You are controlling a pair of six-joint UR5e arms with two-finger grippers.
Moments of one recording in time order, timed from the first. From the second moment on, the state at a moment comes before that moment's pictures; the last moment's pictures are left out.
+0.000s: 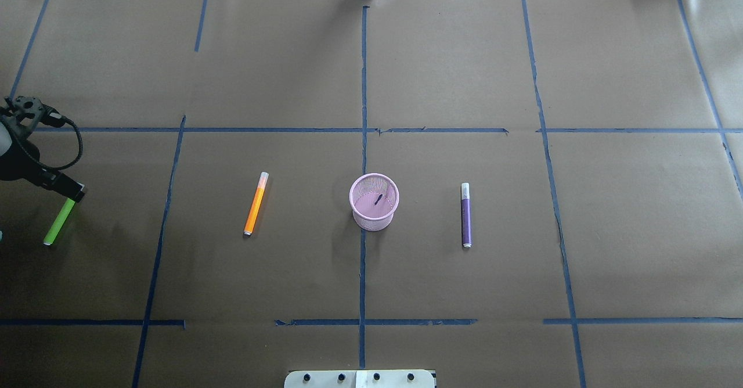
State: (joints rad) left arm -0.96 -1.58 -1.65 -1.92 -2.23 -0.36; right arm 1.45 -1.77 1.32 -1.02 2.28 0.12
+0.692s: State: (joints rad) left arm -0.94 -1.58 -1.56 -2.02 -2.21 -0.37; right arm 1.45 -1.77 1.32 -1.02 2.28 0.12
